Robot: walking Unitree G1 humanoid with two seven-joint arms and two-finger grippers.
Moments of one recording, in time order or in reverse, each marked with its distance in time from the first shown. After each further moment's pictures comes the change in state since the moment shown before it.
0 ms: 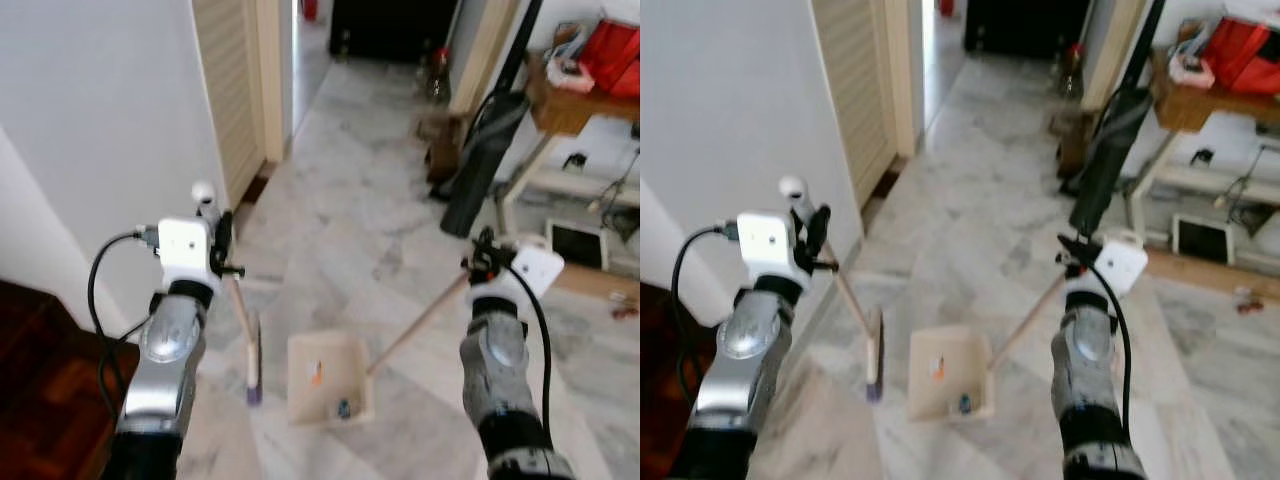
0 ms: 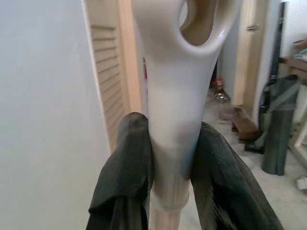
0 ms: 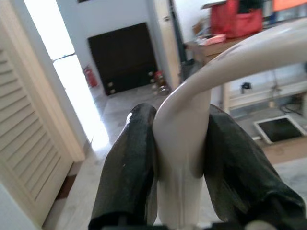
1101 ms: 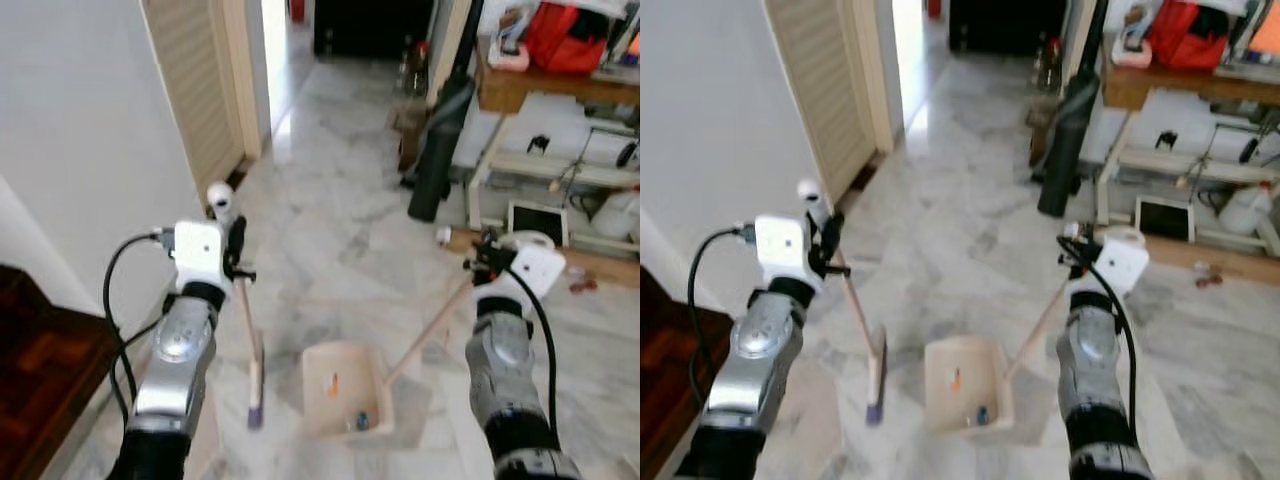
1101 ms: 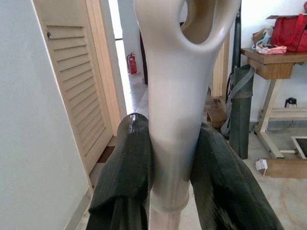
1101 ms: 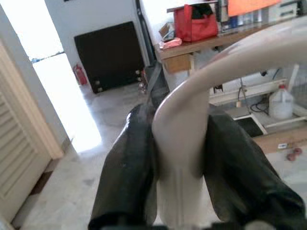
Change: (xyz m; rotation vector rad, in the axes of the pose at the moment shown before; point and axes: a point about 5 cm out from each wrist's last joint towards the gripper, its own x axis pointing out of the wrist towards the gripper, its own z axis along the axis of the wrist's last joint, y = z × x) left arm -0.002 -0.007 -0.008 -0.007 0.033 -0.013; right arm 0.001 -0.004 0.000 -0.036 0.011 0.005
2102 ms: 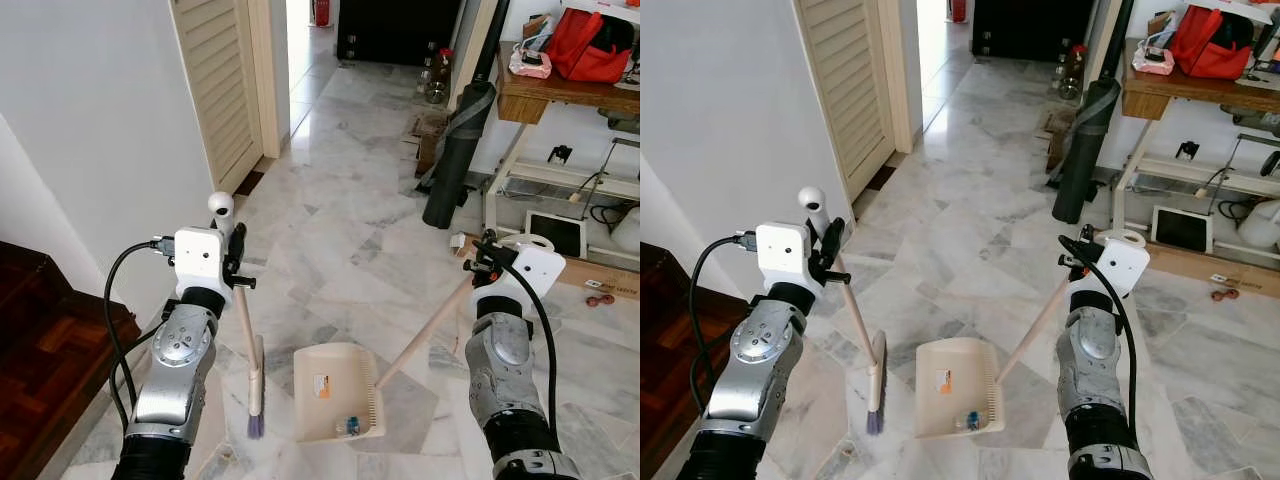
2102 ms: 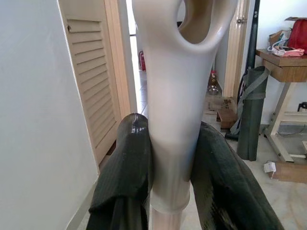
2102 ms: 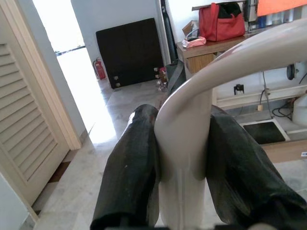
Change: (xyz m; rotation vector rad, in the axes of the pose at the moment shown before) left arm -0.004 0.003 -0.004 -0.021 0.012 0.009; right arm 0.000 0.006 -0.001 -0.005 0.012 0.033
